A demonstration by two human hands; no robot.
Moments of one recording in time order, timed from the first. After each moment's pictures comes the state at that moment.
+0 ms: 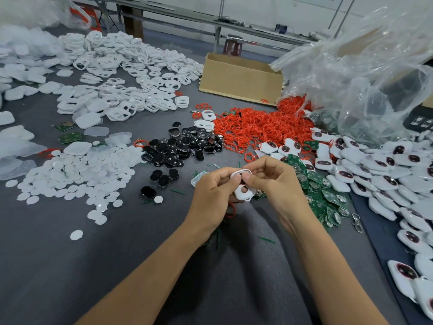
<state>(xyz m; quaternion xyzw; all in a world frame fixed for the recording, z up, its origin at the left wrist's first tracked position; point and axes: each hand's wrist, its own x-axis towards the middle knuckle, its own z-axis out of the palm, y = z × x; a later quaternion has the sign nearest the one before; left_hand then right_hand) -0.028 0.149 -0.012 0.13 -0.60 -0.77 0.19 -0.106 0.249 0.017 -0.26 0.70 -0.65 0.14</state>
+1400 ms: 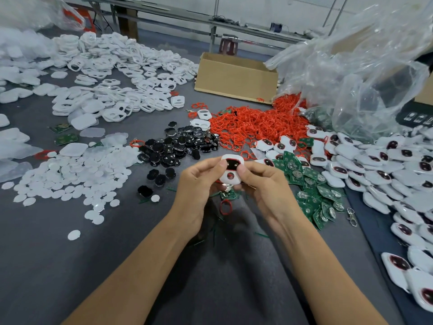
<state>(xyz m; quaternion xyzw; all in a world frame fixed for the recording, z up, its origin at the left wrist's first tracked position) -0.027 0.135 -0.010 0.16 -0.51 -0.82 0.22 -0.099 0.245 0.004 -0.22 0.60 -0.73 0.24</state>
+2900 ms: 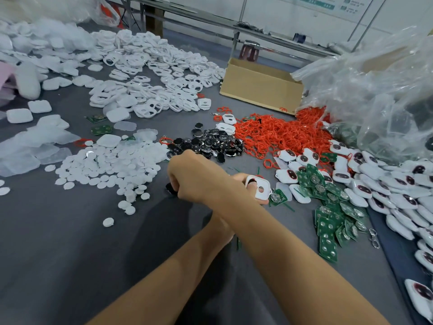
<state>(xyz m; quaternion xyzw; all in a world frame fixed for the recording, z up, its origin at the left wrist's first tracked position) -0.065 0.143 -0.041 0.22 -0.51 -0.81 0.16 -0.033 0.117 0.046 -0.60 0.80 -0.02 0.04</state>
